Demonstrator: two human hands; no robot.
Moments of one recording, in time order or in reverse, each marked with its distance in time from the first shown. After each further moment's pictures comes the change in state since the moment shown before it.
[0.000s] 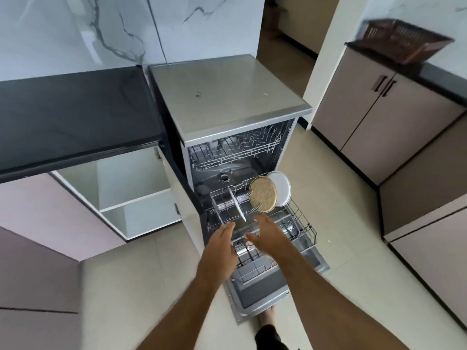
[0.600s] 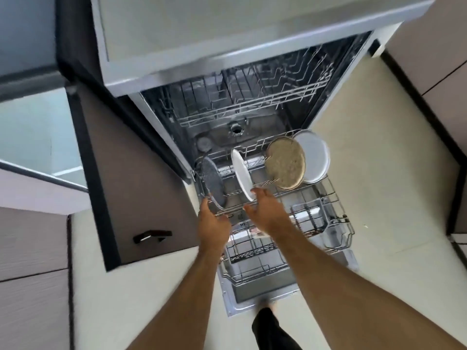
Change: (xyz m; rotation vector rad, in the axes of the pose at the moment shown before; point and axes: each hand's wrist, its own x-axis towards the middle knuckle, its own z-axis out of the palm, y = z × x) left_hand 0.225 -0.089 0.172 -0.396 0.187 -0.784; right_hand 0.273 0.100 0.057 0.026 -0.173 -0.048
